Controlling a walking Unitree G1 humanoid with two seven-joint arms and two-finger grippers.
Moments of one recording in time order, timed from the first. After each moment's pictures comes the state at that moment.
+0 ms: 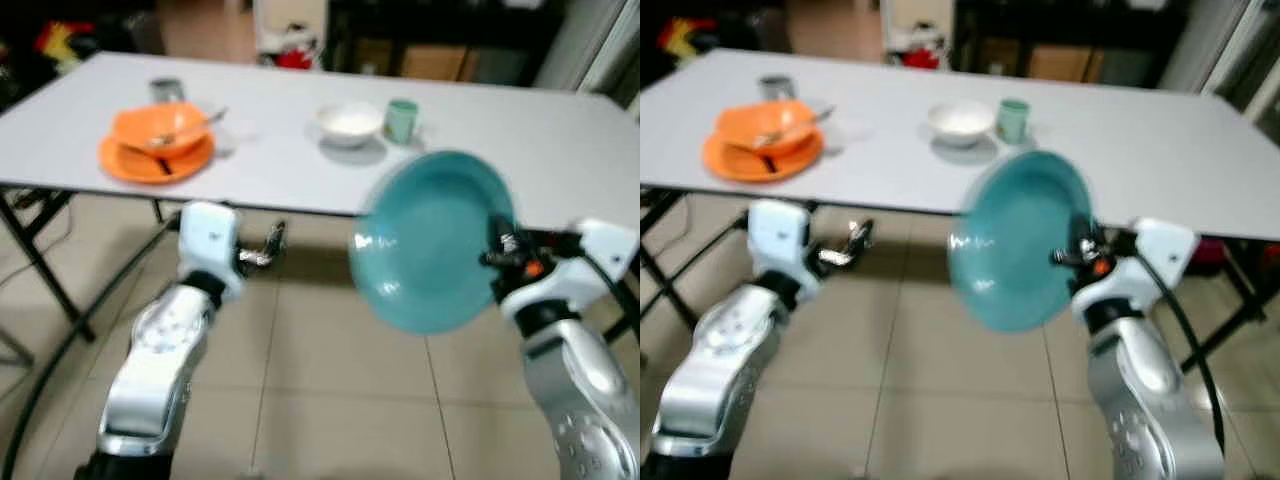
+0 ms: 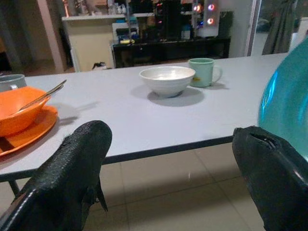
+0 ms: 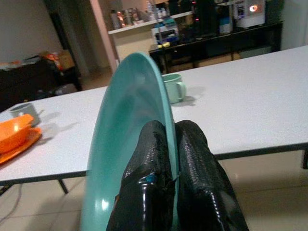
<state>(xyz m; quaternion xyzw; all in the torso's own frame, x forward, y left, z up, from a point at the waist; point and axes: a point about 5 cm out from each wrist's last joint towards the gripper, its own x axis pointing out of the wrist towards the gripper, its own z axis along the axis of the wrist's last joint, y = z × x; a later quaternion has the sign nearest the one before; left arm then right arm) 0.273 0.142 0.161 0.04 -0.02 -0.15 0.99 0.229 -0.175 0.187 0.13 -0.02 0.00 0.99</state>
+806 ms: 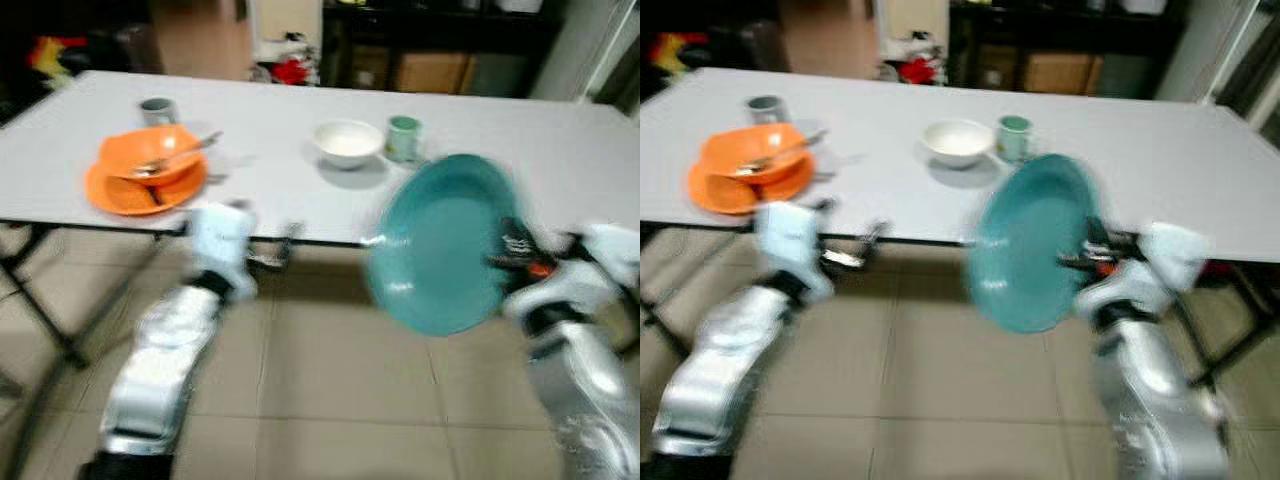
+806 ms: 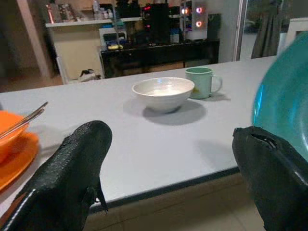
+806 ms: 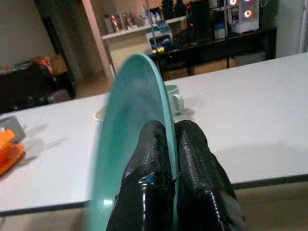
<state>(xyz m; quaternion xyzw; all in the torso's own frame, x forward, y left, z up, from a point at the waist) 0.272 0.141 0.162 0.05 -0.02 -0.16 0.99 0.229 -0.173 0.186 0.13 -0.02 0.01 0.99</state>
